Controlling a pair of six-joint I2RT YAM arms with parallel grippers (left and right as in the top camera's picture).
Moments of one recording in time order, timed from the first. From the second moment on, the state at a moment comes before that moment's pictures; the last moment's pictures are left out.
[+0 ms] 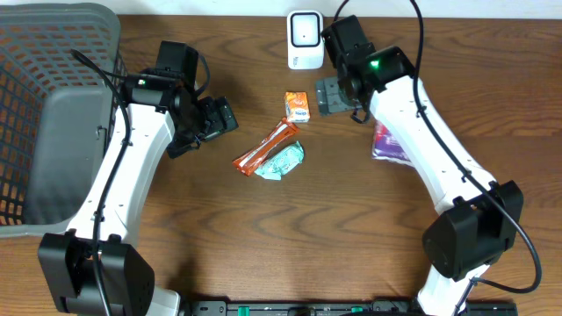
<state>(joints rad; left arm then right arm) -0.15 1.66 1.47 -1.14 0.15 -0.56 0.43 1.92 1.83 -1.10 0.24 0.26</state>
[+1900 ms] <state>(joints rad) -0.15 1.66 1.47 -1.14 0.15 -0.56 -0.30 1.98 1.27 -0.75 -0.58 -0.08</state>
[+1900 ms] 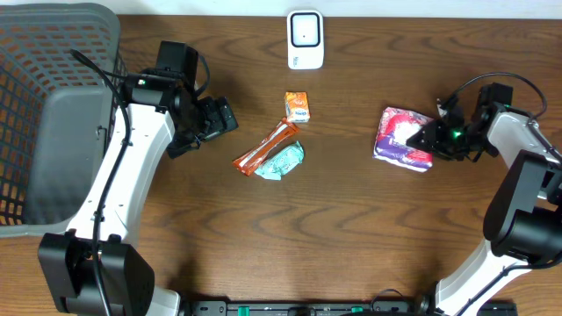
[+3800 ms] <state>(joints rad) -0.15 1.66 1.47 -1.14 0.15 -0.56 0.54 1.96 1.41 -0.95 0.89 0.33</state>
